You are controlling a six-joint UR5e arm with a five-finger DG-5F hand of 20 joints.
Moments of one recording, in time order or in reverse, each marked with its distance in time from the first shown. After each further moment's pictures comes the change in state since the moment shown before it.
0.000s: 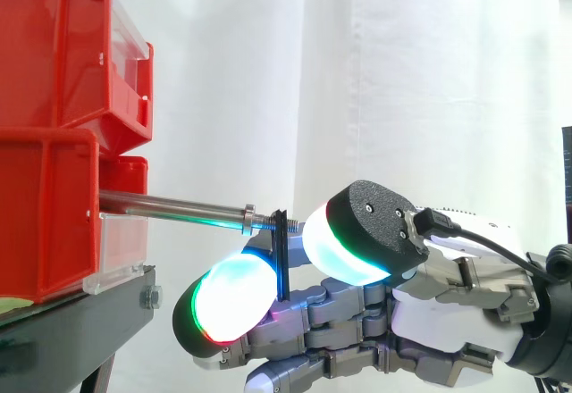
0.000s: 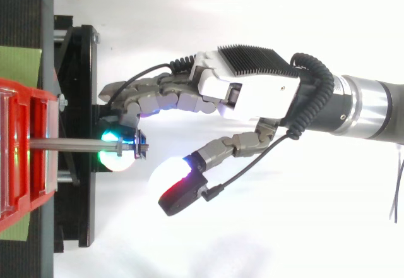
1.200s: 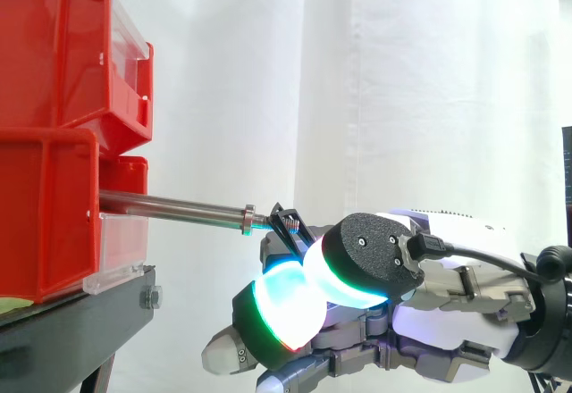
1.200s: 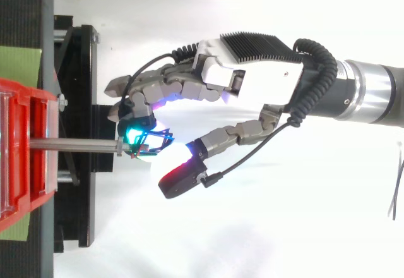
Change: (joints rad) arm -0.031 0.001 0.000 -0.008 -0.060 0.000
